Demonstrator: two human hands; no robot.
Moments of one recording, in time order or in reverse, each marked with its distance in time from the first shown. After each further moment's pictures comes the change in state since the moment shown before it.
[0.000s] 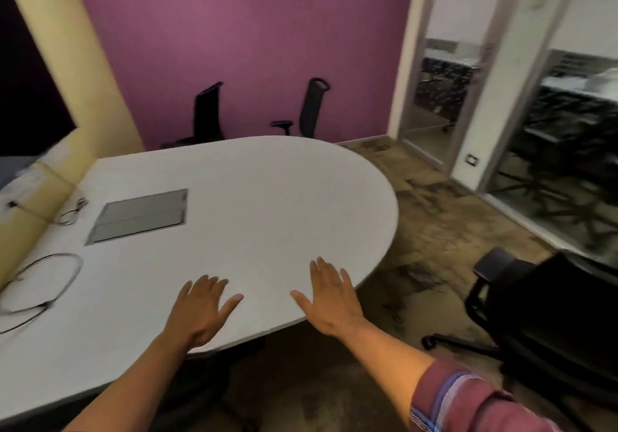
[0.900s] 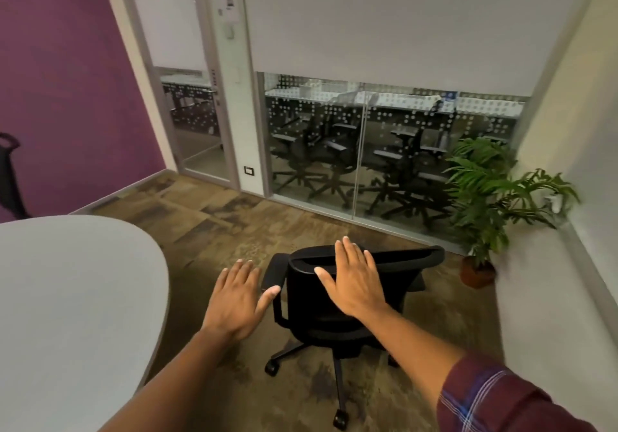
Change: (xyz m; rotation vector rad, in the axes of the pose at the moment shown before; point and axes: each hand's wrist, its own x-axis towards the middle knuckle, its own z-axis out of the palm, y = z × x) left_hand 0.106 0.632 0.017 -0.079 0.087 0.920; right_hand -0.230 0.470 -0.165 -0.152 0.468 0.839
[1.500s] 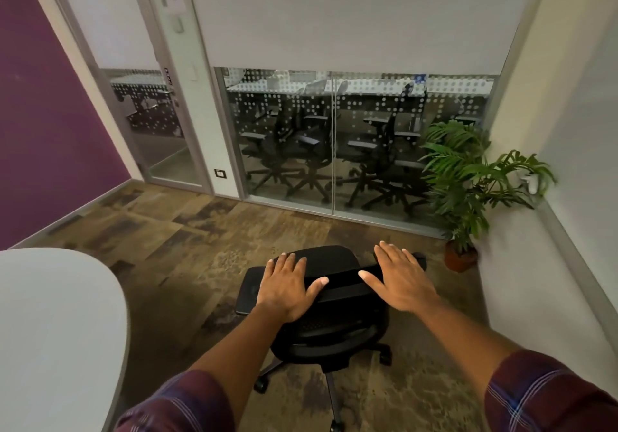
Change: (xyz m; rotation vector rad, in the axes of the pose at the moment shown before) left_hand 0.156 0.129 0.062 0.081 -0.217 0.149; right_hand 0.043 0.185 -0.010 -0.126 -0.147 0.101
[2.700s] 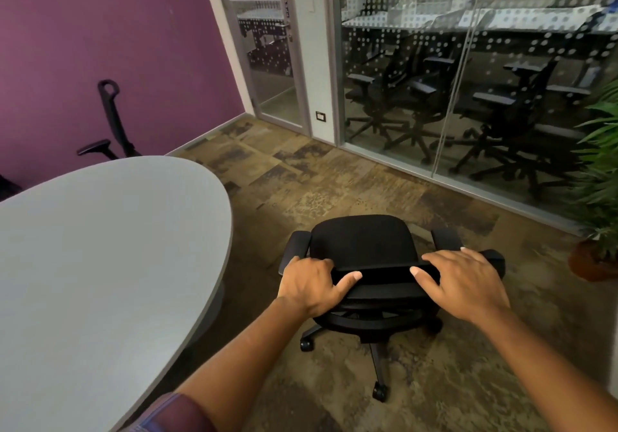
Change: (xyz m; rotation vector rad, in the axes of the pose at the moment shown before) left_hand -0.124 -0.040 0.010 0.011 0.089 -0.214; right_hand -0.025 -0.054 0.033 -0.028 0.166 -0.333
